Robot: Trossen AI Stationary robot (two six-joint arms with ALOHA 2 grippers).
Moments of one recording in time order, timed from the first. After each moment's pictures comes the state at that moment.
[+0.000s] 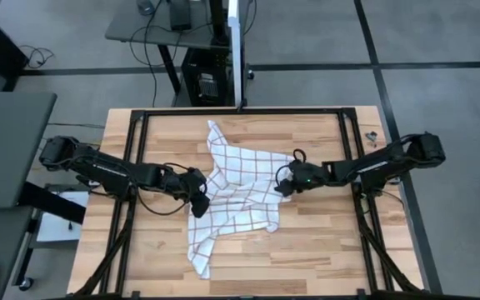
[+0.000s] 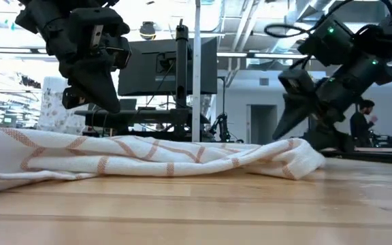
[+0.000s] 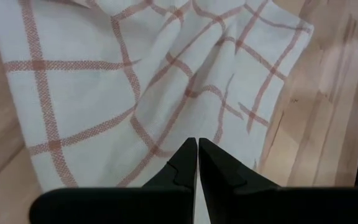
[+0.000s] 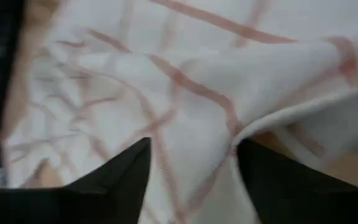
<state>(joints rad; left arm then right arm) -0.15 1.26 0.65 -0.23 -0.06 -0.84 -0.01 1.38 0.38 0.31 0.05 1.12</state>
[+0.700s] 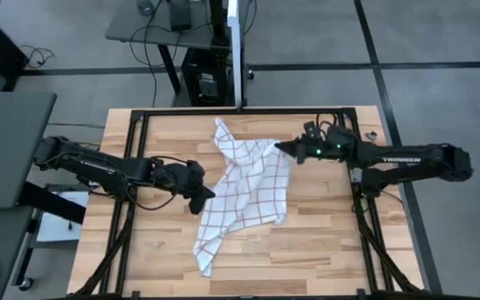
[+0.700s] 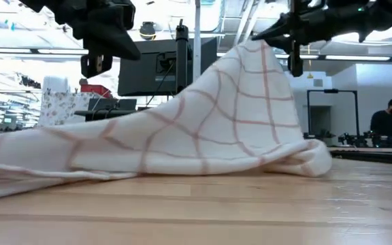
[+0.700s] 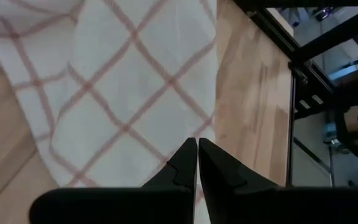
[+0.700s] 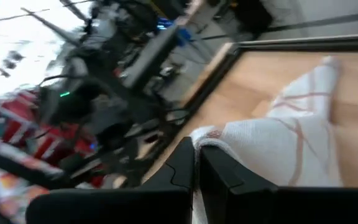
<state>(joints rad) -0.15 1.17 0.73 -0.16 -0.06 -0.76 -0.28 1.01 0.56 0.28 -0.03 0.81</state>
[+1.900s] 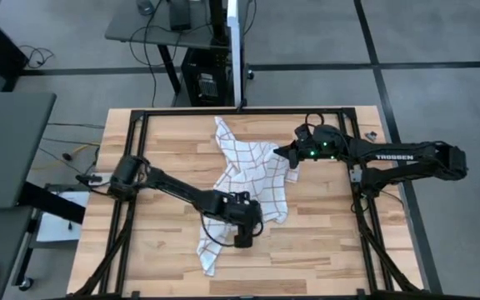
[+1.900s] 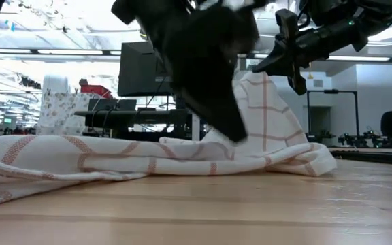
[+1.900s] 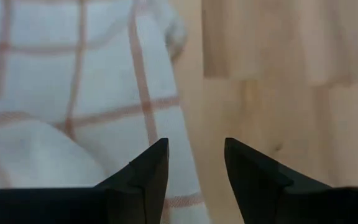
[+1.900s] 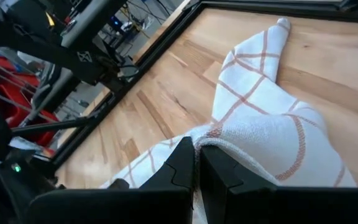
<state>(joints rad) -0.28 2.08 1.45 -0.35 -0.16 -0.24 -0.30 1.07 0.57 0.14 -0.09 0.65</state>
